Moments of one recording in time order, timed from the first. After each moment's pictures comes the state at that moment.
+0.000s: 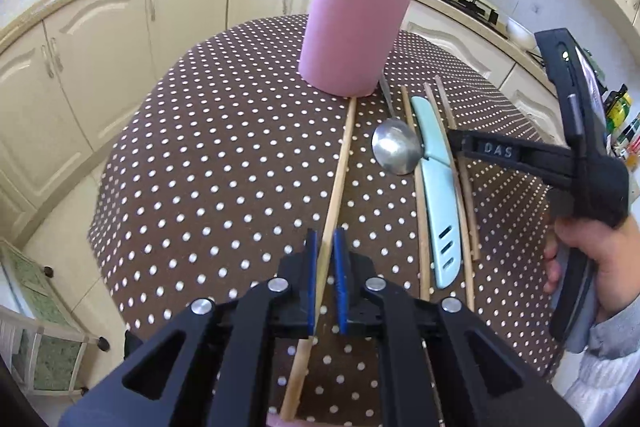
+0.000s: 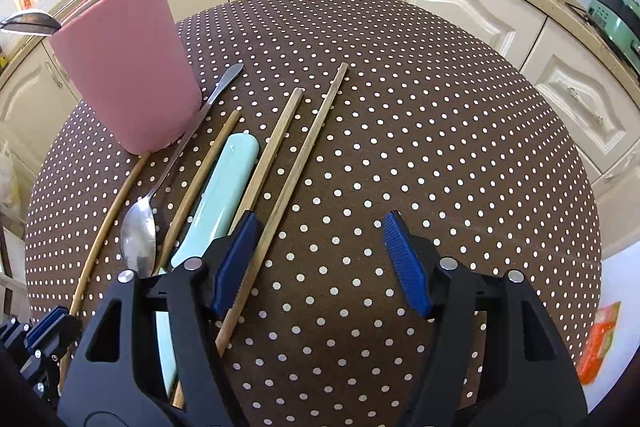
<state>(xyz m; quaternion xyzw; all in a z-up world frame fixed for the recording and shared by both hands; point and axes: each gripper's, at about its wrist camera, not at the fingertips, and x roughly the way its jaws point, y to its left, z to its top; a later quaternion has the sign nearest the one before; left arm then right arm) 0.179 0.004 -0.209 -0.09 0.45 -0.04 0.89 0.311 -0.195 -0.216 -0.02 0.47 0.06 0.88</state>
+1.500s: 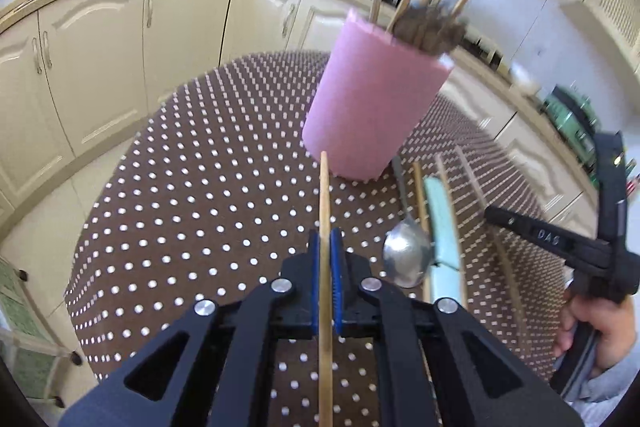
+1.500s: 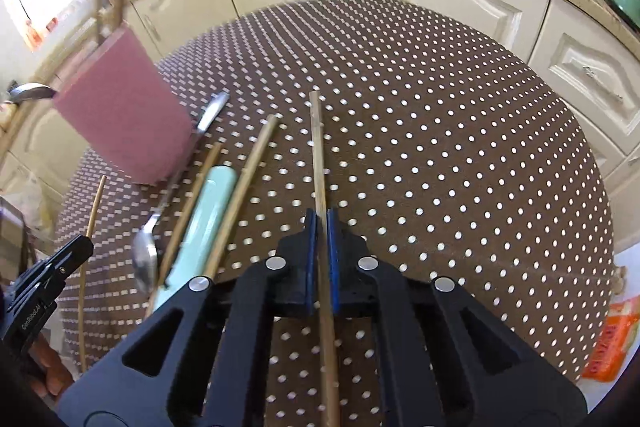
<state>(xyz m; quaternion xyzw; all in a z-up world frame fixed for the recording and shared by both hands) 0.239 0.033 -0.189 -0.16 0.40 -0.06 0.90 0.339 -0.236 -0.207 0.05 0.47 0.10 0.88</state>
